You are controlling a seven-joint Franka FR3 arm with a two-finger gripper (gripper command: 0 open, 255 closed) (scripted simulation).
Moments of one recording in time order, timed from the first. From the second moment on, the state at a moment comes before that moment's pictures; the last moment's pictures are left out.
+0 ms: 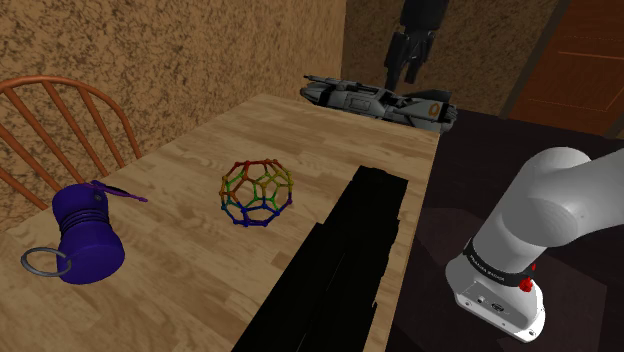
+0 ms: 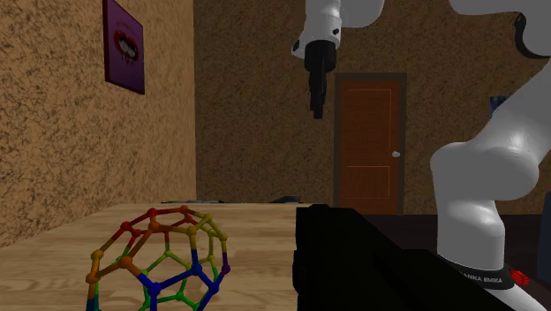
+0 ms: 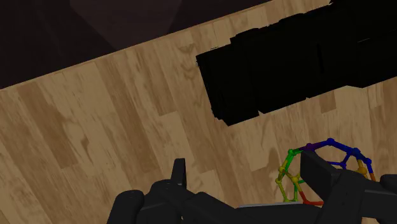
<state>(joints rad) 0.02 -0.76 0.02 -2.30 0.11 1.58 -0.04</state>
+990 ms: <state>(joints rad) 0.13 -0.22 0.08 -2.02 0.06 1.74 -0.29</state>
